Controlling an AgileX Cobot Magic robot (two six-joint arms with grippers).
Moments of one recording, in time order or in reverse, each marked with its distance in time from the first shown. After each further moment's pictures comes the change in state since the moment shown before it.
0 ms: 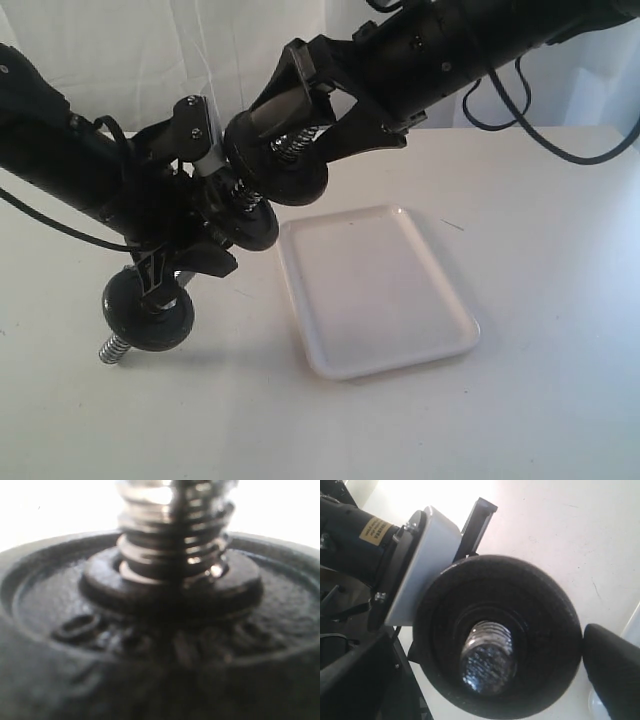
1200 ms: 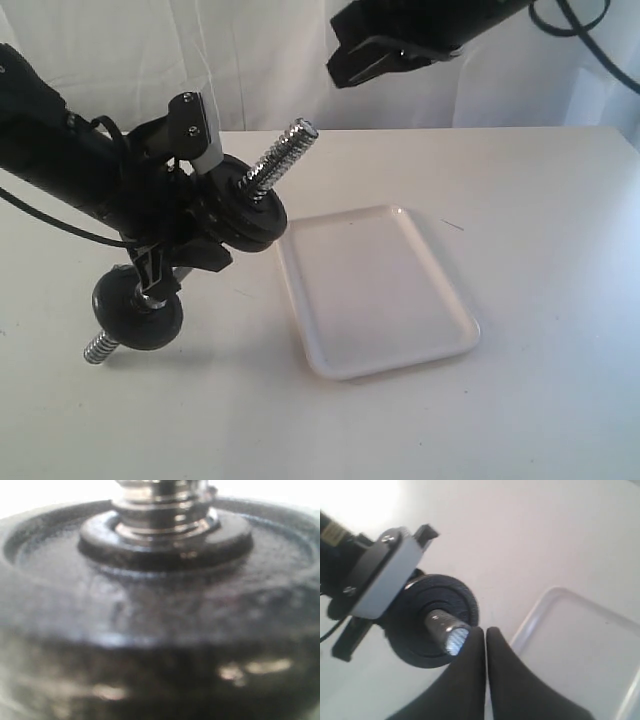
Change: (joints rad) left arm 0.000 -0.014 0.002 0.030 -0.035 -0.027; right arm 0.013 -0.136 -0.068 -0.344 -0.133 0.033
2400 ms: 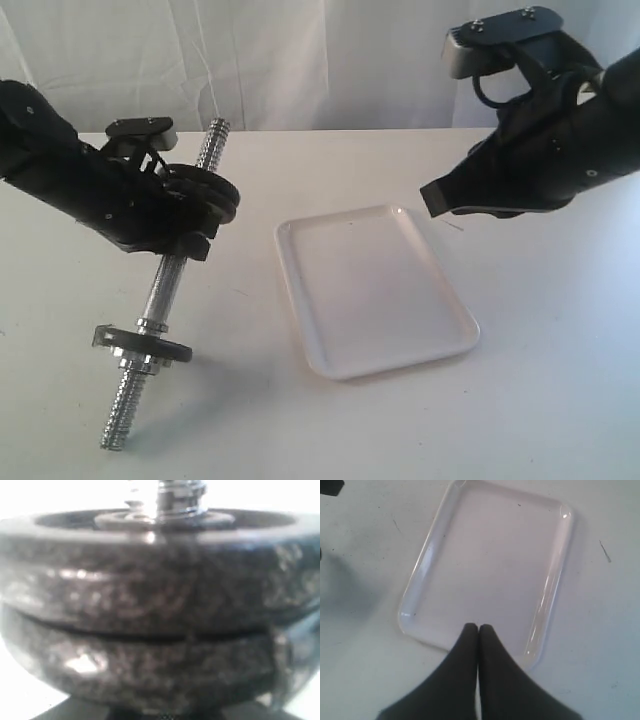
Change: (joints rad) left arm 0.061 0.134 0.000 0.080 -0.196 -0.900; right arm 0.000 -0.276 0.525 -0.352 -0.263 0.326
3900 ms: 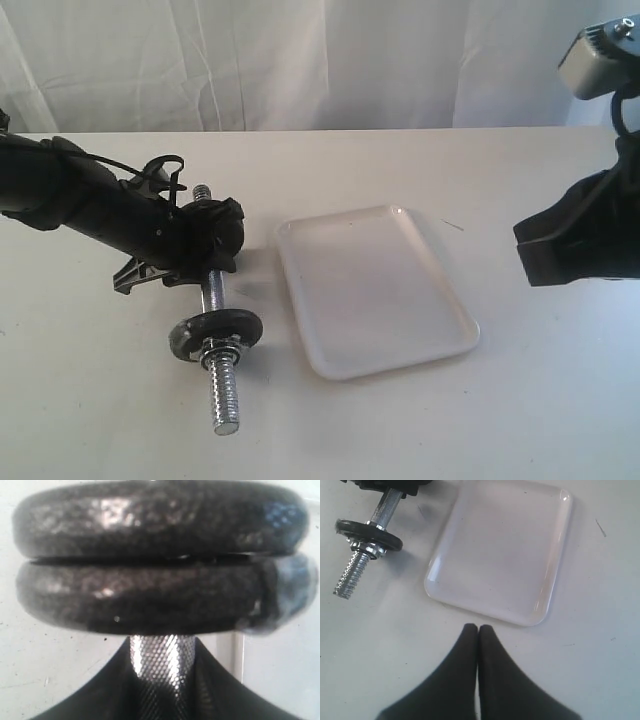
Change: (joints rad) left arm -0.002 0.214 -0.031 -0.340 -0.098 -0.288; right arm 0.000 -0.349 0.160 -0.008 0.108 0.054
